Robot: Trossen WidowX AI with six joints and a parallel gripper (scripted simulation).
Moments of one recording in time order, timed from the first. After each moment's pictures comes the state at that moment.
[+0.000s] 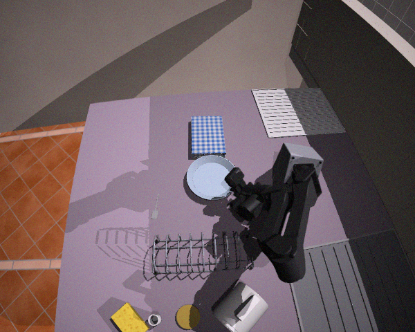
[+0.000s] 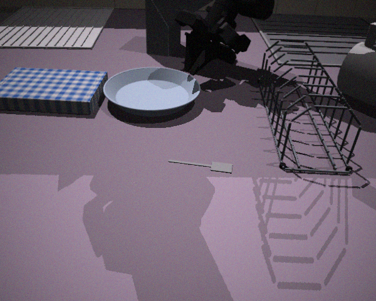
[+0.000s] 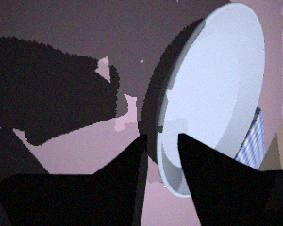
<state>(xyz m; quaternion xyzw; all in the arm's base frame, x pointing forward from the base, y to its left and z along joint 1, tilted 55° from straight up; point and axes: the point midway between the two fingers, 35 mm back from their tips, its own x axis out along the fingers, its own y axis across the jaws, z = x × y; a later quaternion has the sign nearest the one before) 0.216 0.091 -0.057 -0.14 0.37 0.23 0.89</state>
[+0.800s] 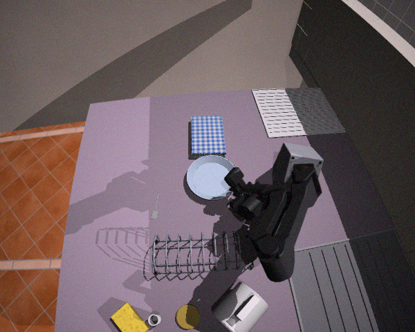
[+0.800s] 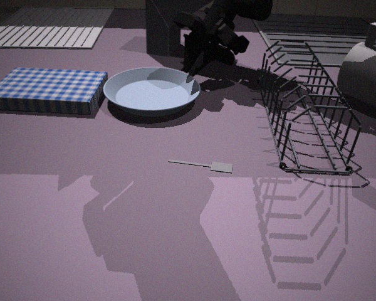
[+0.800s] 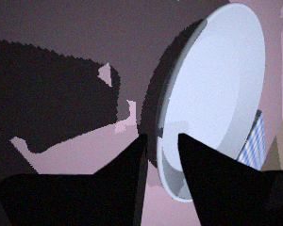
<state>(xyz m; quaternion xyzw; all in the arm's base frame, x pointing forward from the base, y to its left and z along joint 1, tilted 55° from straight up) 0.218 0.092 -0.061 -0.14 0.36 0.23 0.89</state>
